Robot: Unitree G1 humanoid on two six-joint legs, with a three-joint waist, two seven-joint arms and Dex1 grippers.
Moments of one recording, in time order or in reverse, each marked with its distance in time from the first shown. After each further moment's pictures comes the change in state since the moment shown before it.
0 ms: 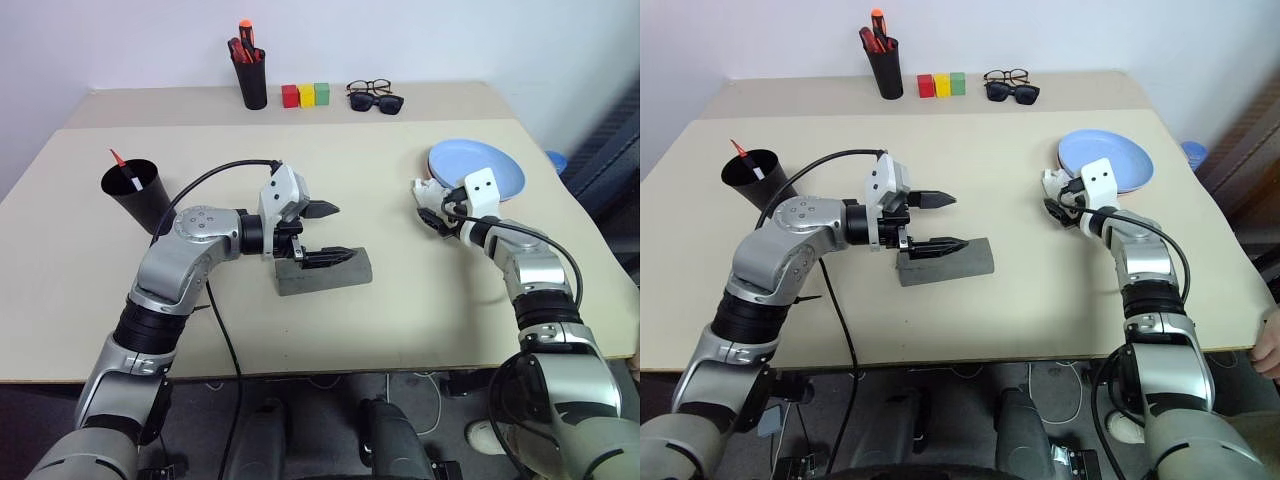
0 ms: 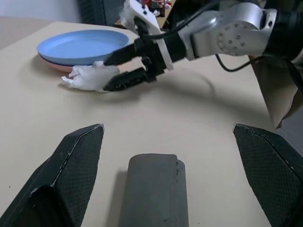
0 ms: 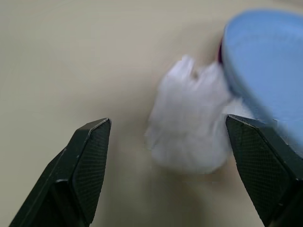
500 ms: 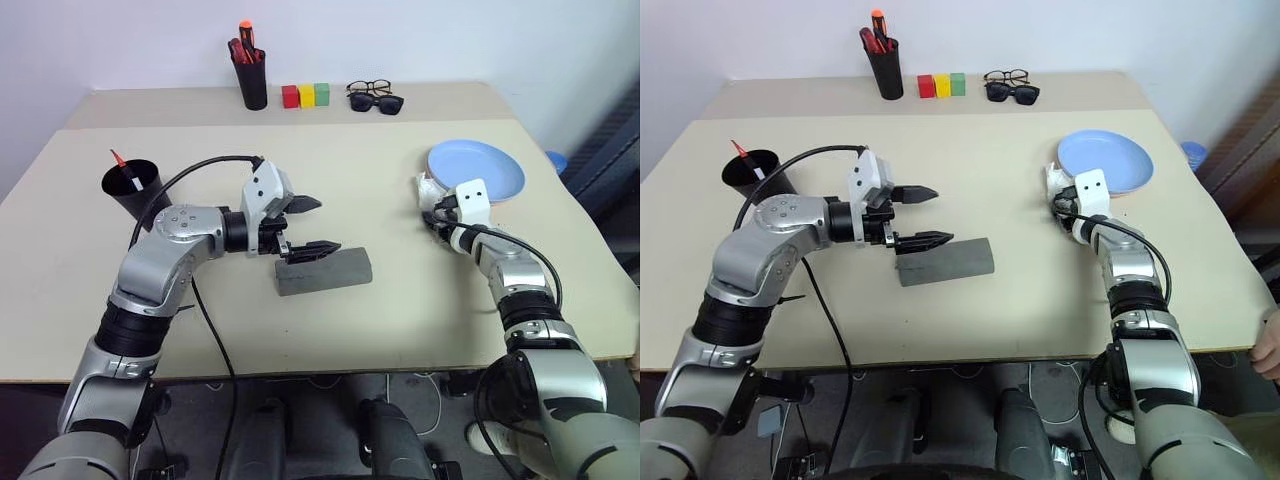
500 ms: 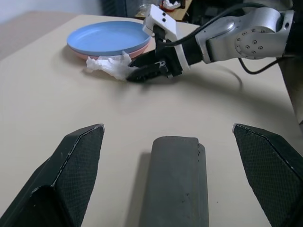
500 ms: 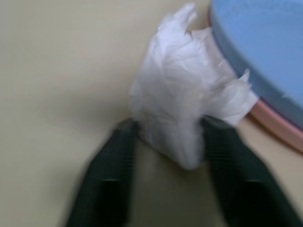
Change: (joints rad) left arm 0.028 0.071 0.041 -0.036 -0.005 0.008 0.041; right arm -0.084 0.046 0.001 0.247 -0.044 -0.139 -0.143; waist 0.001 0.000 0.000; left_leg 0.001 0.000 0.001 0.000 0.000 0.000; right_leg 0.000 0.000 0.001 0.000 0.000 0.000
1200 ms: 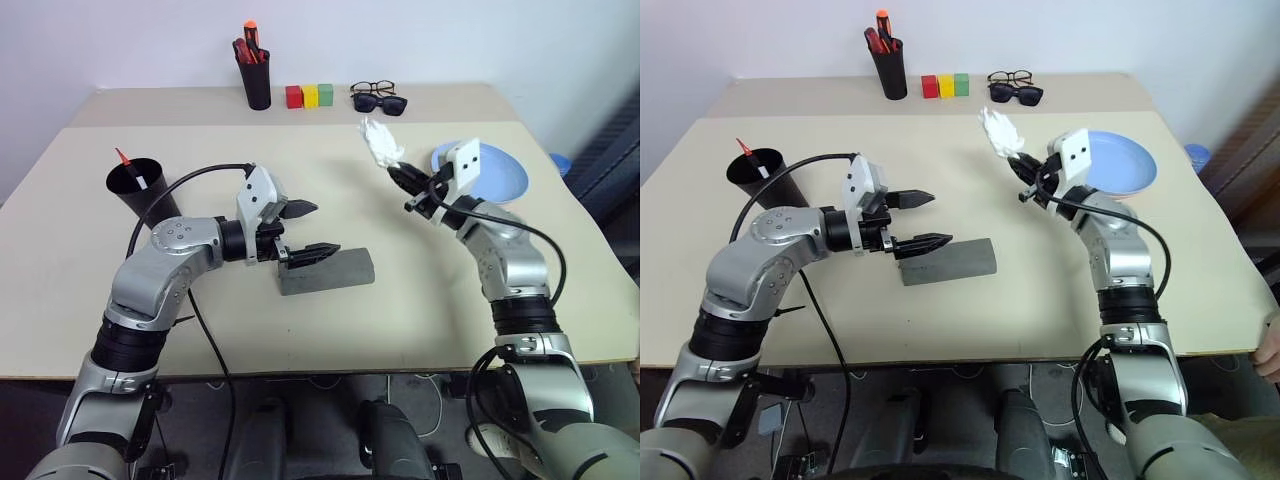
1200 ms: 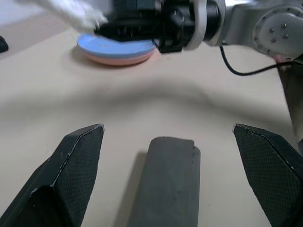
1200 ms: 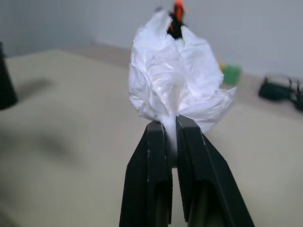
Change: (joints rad) left arm 0.060 -0.038 0.026 -0.049 -0.053 0.030 0.067; right arm 0.068 0.033 -0.012 -0.532 0.239 0.064 0.284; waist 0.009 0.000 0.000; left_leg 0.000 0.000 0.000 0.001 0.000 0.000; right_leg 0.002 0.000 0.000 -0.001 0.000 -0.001
